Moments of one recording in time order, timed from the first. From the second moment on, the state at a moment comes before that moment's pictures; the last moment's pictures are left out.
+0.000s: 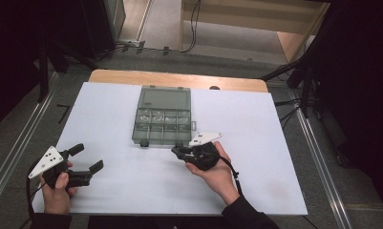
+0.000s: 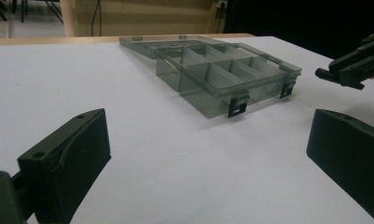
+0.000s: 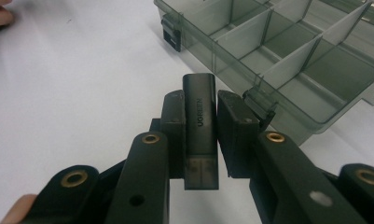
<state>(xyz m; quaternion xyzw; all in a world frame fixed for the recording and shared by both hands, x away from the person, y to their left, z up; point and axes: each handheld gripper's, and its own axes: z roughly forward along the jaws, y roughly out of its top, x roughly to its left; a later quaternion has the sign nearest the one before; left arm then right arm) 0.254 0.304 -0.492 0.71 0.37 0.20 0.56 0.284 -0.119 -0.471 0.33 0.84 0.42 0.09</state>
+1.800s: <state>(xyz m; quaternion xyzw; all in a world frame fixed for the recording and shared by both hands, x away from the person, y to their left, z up) 0.254 0.305 -0.492 0.71 0.37 0.20 0.56 0.336 -0.125 -0.448 0.37 0.82 0.42 0.11</state>
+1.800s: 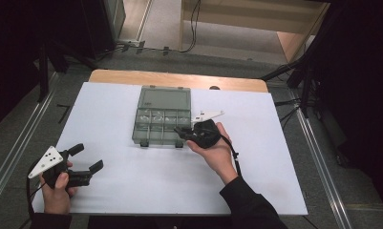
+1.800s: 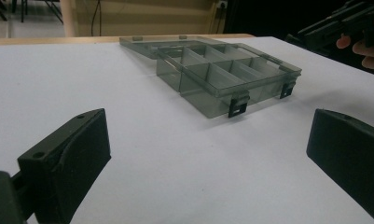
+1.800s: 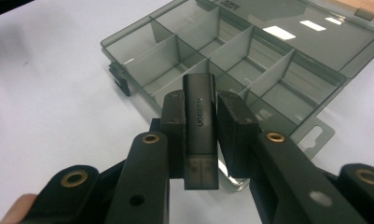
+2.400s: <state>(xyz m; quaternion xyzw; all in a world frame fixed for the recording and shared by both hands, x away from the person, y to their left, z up) 0.254 0.305 -0.492 0.71 0.37 0.20 0.56 0.357 -0.126 -0.462 0.40 0.82 0.40 0.10</state>
